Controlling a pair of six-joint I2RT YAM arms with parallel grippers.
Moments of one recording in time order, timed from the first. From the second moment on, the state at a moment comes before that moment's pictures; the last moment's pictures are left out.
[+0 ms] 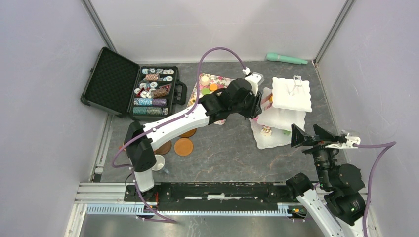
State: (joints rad) left arm -1.01 1.80 1.70 -0.42 -0.04 -0.38; right arm 0.49 0.02 0.68 -0.50 0.41 0.27
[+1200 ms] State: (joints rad) left arm -1.01 1.70 1.62 -0.47 -0.10 -0.36; right arm 0.49 0.02 0.68 -0.51 0.41 0.27
